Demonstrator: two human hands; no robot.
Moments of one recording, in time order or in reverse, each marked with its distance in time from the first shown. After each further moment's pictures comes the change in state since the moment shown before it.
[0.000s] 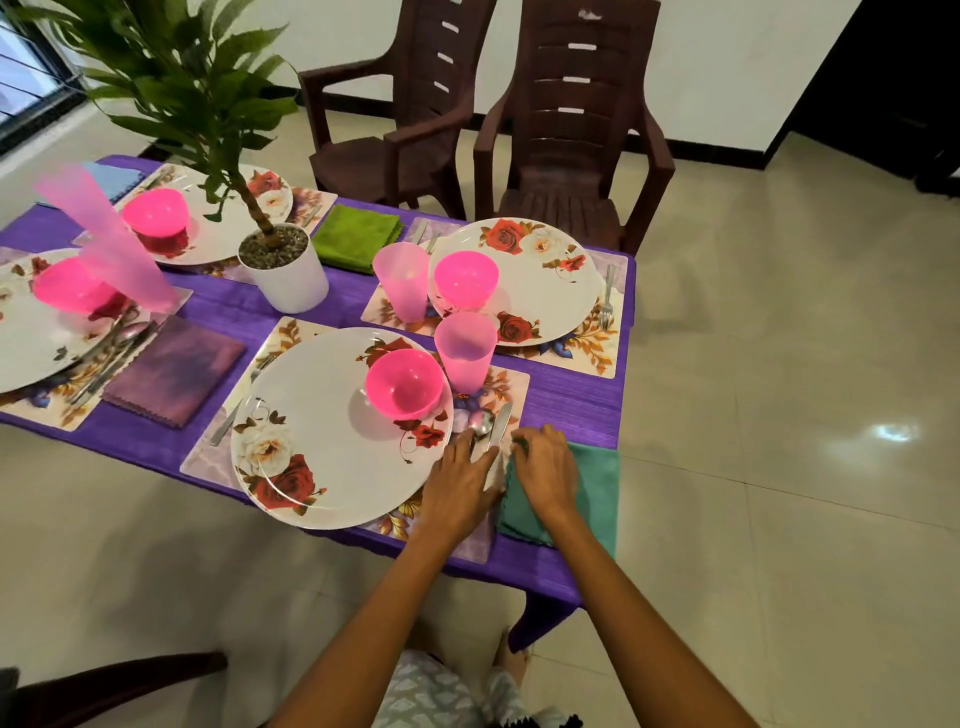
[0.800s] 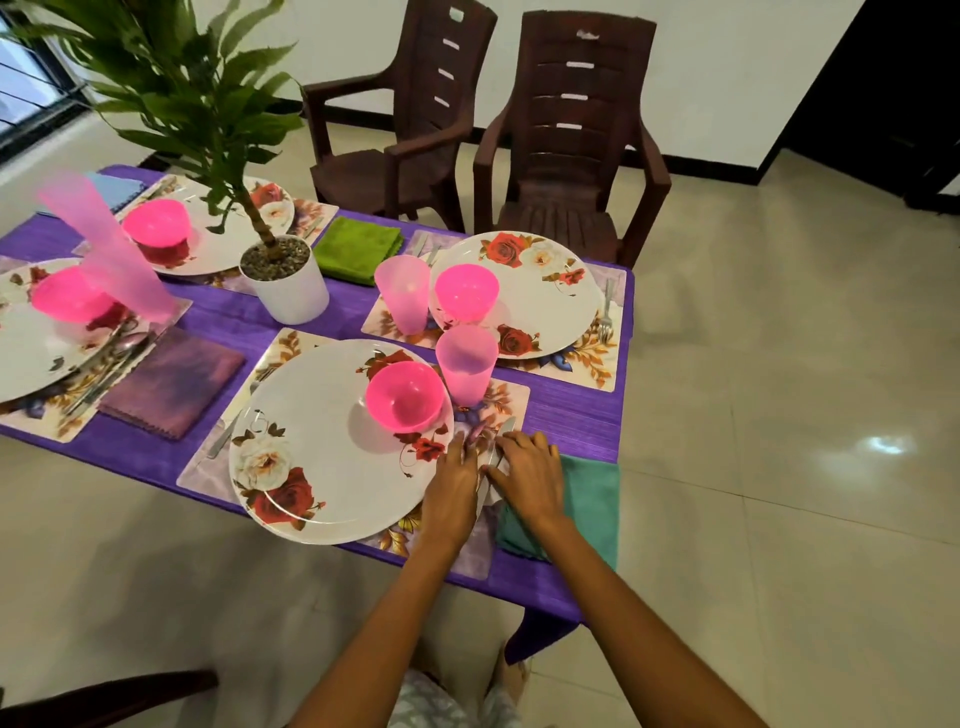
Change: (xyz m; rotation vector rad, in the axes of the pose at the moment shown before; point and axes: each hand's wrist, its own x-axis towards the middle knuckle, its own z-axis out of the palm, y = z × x) left_hand 0.008 -0.002 0.002 -0.222 0.126 -0.077; right_hand 0.008 -0.006 0.013 -0.221 -0.100 -0.206
